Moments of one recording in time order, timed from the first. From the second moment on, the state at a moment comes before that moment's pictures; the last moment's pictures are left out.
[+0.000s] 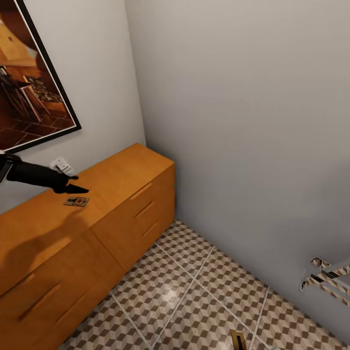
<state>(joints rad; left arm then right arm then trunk) -1.17 0.67 -0.26 -1.17 -0.19 0.79 -1.34 -0.31 -0.13 0.20 -0.02 -0.11 -0.75 0.26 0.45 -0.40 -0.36</state>
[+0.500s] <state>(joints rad) -1.17 0.69 -0.27 -1.19 -0.55 0.60 -1.56 -0.31 -0.13 0.20 -0.02 -0.11 -0.75 0.26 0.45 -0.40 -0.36</state>
